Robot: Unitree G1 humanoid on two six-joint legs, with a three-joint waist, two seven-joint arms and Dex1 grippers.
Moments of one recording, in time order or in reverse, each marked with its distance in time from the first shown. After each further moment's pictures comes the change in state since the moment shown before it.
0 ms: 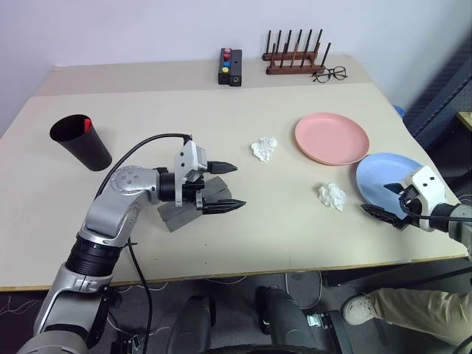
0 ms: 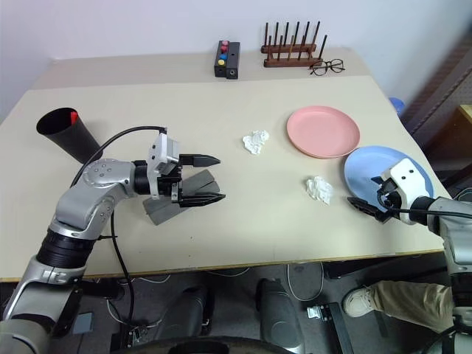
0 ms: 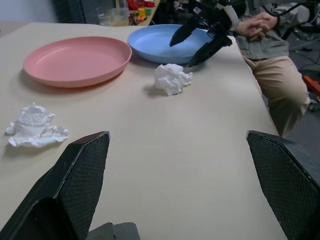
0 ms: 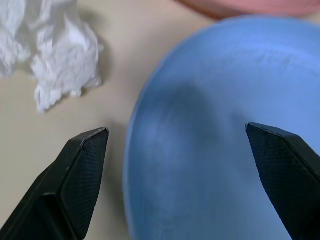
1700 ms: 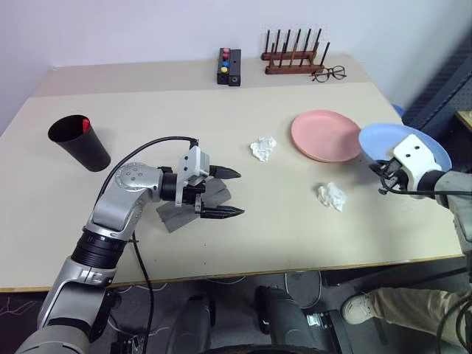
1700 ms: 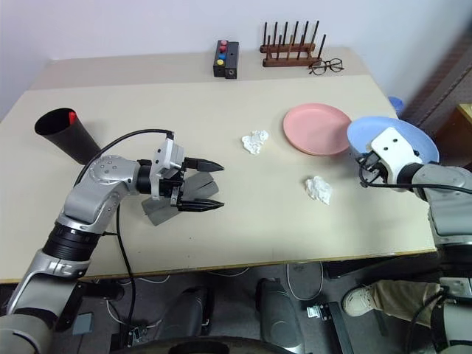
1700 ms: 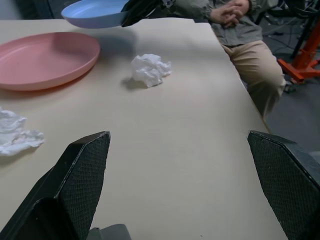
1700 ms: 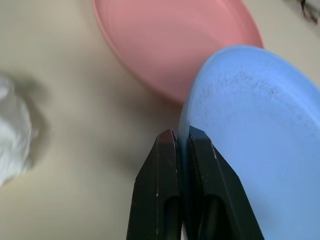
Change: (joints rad) left arm -0.046 -0.010 -0.033 0.106 0.047 -0.092 -0.108; right arm -0.277 -0.001 0.151 -0.011 -0.179 -0.017 -0.141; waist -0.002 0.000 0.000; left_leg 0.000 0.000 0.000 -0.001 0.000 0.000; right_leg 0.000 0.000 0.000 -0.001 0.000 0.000
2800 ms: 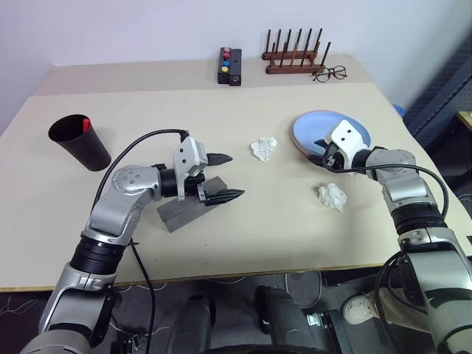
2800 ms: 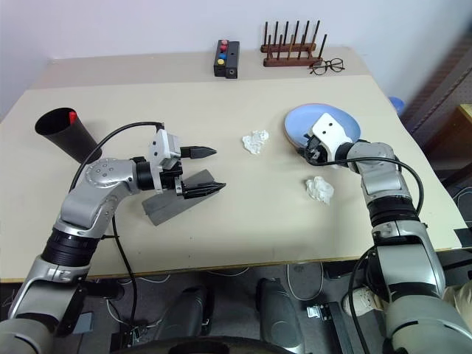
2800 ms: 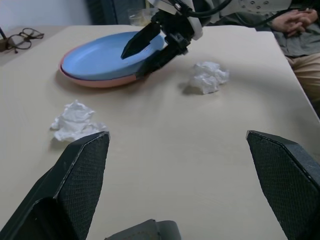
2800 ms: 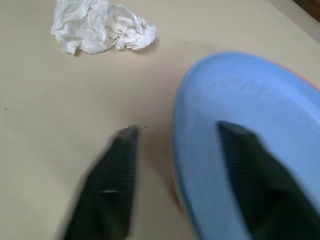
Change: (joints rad) left arm 0.041 -0.015 0.040 -0.062 0.006 0.038 0.215; right arm -0.366 0.293 0.174 0.466 -0.087 -0.273 0.048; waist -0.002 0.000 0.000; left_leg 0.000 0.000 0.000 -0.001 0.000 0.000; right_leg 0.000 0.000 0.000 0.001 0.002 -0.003
